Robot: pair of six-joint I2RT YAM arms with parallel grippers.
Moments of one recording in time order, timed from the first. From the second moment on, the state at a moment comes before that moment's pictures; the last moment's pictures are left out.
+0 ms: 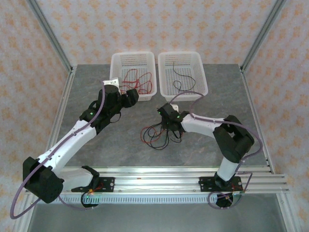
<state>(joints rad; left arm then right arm) -0.43 1.18 0.99 -0.27 -0.11 -0.60 0.75 1.73 1.02 -0.39 0.21 0.72</state>
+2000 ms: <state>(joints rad) -0.50 1.13 0.84 -0.19 -0.07 -0.62 0.82 1.24 1.14 -0.38 0.15 0.70</state>
